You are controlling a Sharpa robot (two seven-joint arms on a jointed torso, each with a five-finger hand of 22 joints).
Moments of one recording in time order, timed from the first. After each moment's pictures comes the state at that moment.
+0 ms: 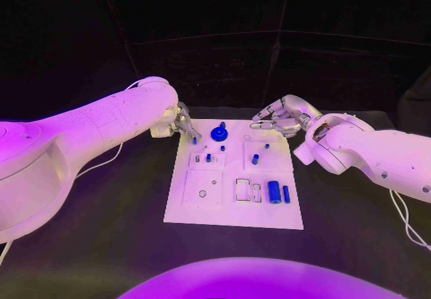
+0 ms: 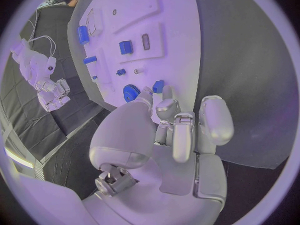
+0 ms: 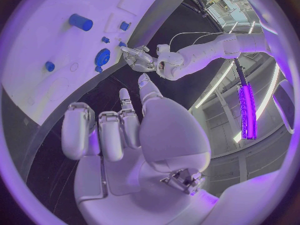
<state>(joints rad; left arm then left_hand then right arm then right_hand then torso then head) 1.30 -0.34 -0.07 0.71 -1.02 0.42 -0.47 1.19 0.03 -0.04 0.22 0.05 0.92 0.06 0.58 0.40 1.28 -0.01 1.18 0.96 1.47 -0.07 1.57 1.31 0.08 1.40 0.04 1.27 1.19 1.18 -0.80 -0.01 1.50 -0.89 -0.36 0.00 1.30 -0.01 -0.04 0.05 0.14 0.99 0.14 0.12 0.07 1.46 0.06 1.41 1.31 1.47 -0.01 1.50 1.31 0.08 1.42 0.09 1.42 1.24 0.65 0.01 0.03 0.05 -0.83</state>
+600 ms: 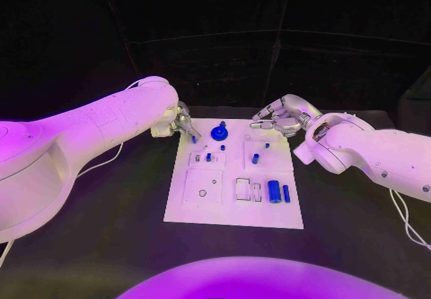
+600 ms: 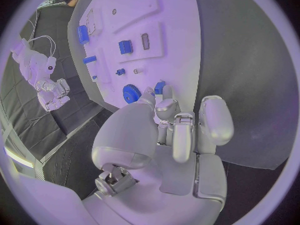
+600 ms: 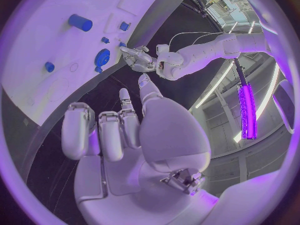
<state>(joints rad) 1.30 -0.34 -0.06 0.70 -1.02 0.41 -0.46 1.26 0.08 -0.01 0.17 0.05 0.93 0.06 0.57 0.38 1.28 -0.01 1.18 0.95 1.47 -0.07 1.57 1.31 0.08 1.40 0.04 1.27 1.19 1.18 -0.80 -0.01 1.50 -0.89 -0.36 0.00 1.30 -0.01 -0.04 0.05 0.14 0.99 0.14 0.12 0.07 1.46 0.06 1.41 1.31 1.47 -0.01 1.50 1.31 0.08 1.42 0.09 1.42 1.24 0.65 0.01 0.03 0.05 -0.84</state>
